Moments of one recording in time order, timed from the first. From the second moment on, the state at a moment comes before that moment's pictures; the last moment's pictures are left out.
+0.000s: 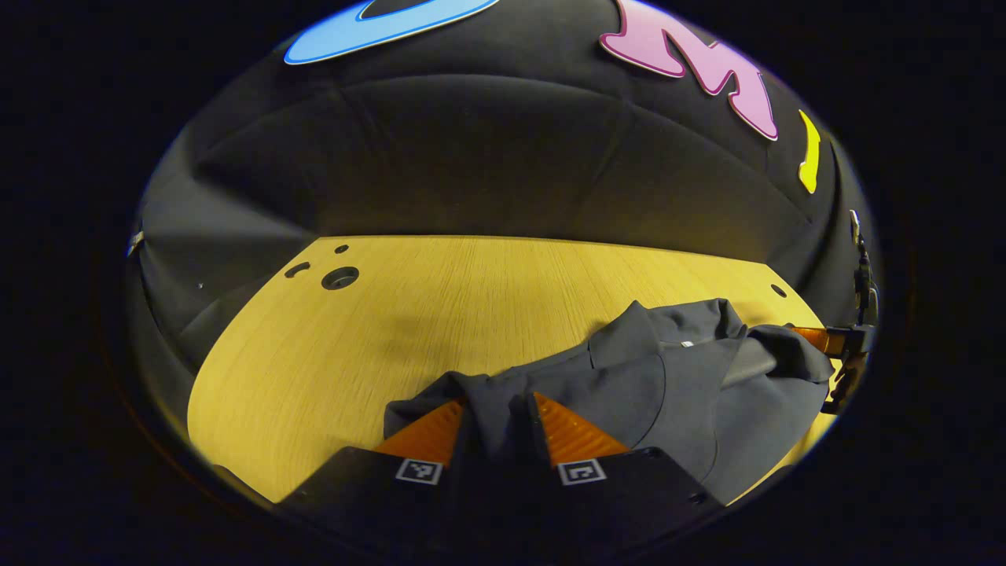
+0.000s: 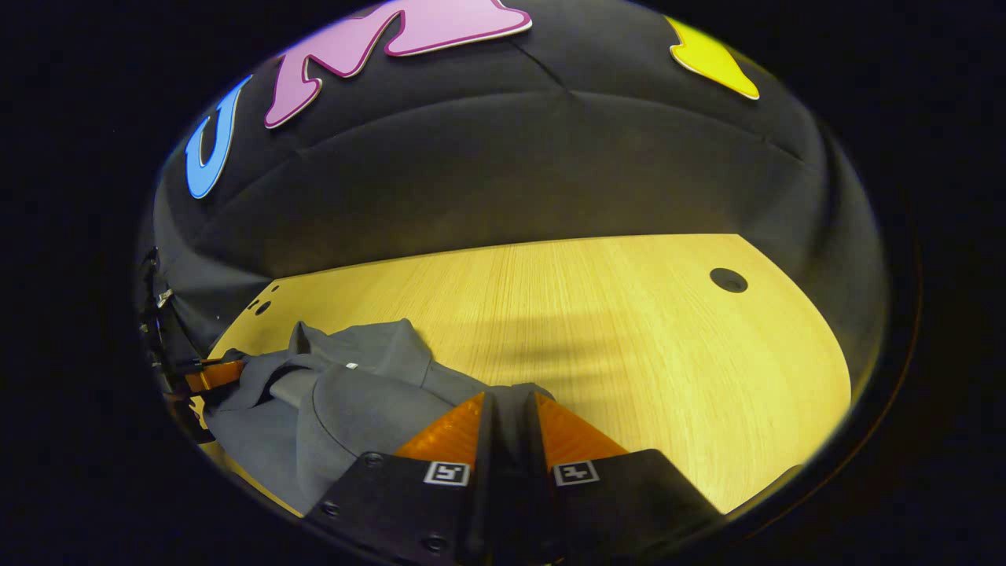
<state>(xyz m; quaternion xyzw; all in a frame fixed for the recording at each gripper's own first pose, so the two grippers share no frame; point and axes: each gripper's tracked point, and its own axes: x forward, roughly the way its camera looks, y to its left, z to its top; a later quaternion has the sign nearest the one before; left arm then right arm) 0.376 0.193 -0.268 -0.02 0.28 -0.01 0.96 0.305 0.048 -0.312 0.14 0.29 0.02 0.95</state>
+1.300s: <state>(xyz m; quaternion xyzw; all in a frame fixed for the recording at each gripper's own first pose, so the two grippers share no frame) 0.151 0.115 -0.096 -0.03 0.17 -0.06 0.98 0.122 0.102 -0.098 0.13 0.17 0.08 0.97</state>
